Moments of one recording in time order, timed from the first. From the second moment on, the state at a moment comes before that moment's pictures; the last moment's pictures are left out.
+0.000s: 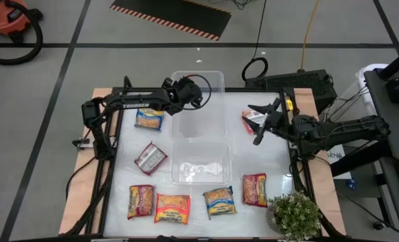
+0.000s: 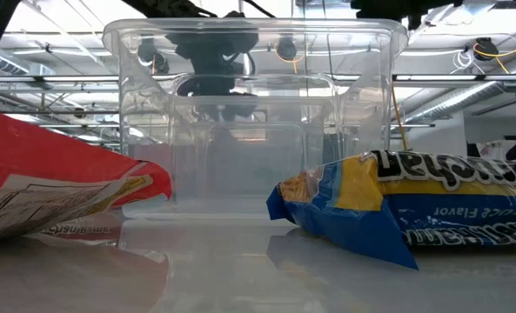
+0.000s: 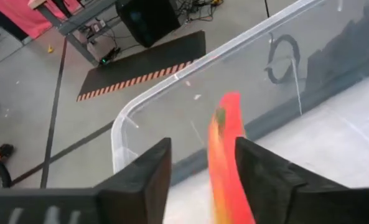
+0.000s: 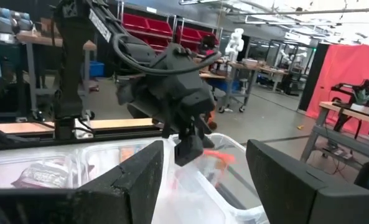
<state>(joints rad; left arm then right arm) 0.37 1.81 1.38 -0.40 -0.83 -0.29 0.10 0.73 0.57 0.20 0.60 -0.17</state>
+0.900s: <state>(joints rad) 0.46 1.74 1.46 -0.55 -0.58 -0.28 0.10 0.70 0.57 0.19 0.60 -0.14</state>
